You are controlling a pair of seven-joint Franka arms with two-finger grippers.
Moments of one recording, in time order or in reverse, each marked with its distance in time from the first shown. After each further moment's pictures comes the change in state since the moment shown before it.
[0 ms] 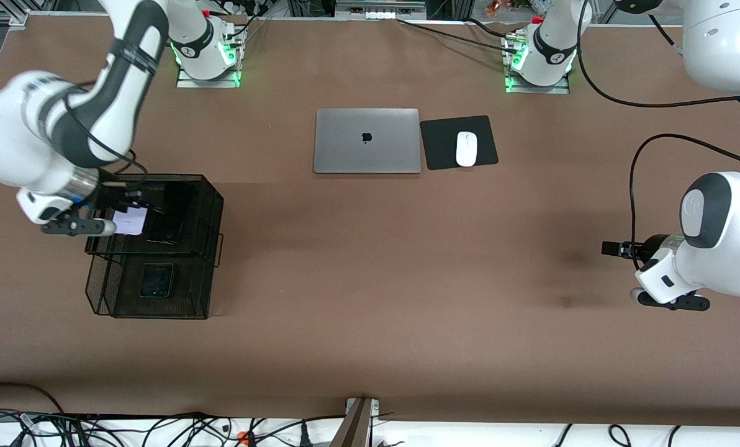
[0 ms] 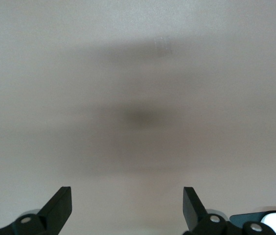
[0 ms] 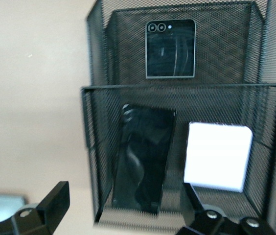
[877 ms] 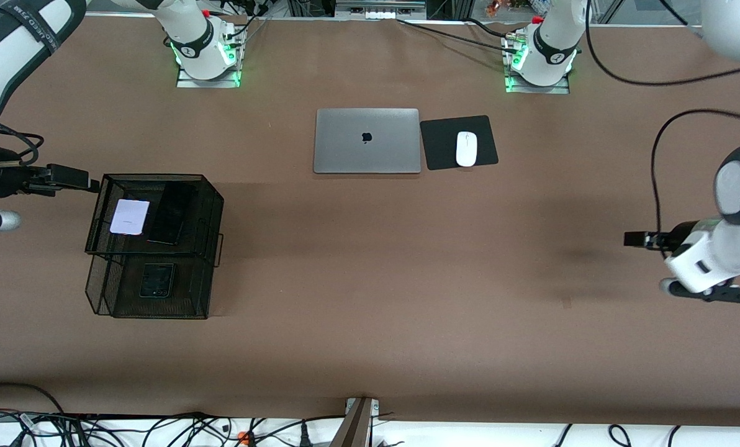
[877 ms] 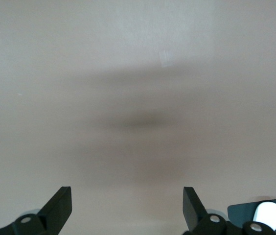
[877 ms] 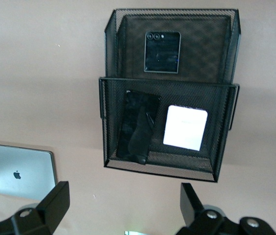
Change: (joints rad) left arm 0.015 -0.148 0.004 0.004 0.000 -0.036 0.030; right arm -0.443 0.000 0.114 0.560 0.010 -0.421 0.027
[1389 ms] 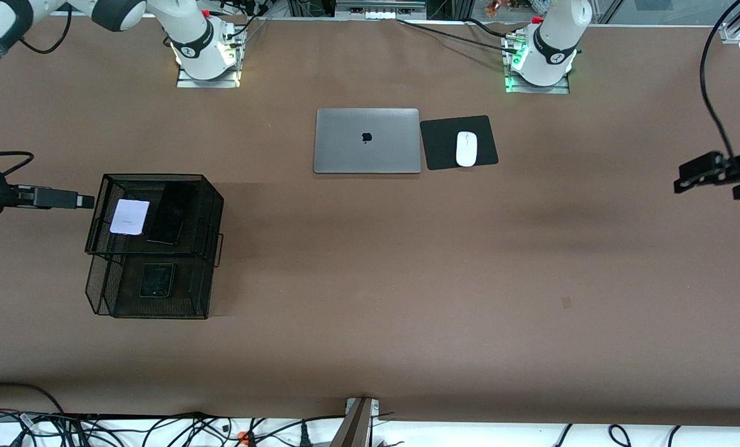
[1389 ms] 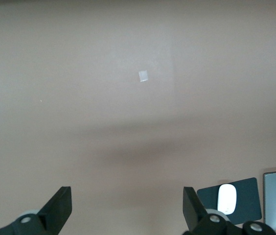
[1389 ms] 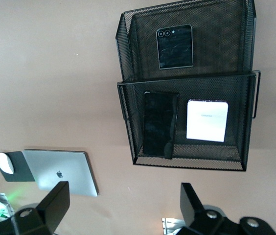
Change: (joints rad) left arm -0.004 -0.273 -0.009 -0.006 -0.077 -0.083 -0.002; right arm -0.405 -0.023 0.407 0.391 0.020 -0.154 0.332
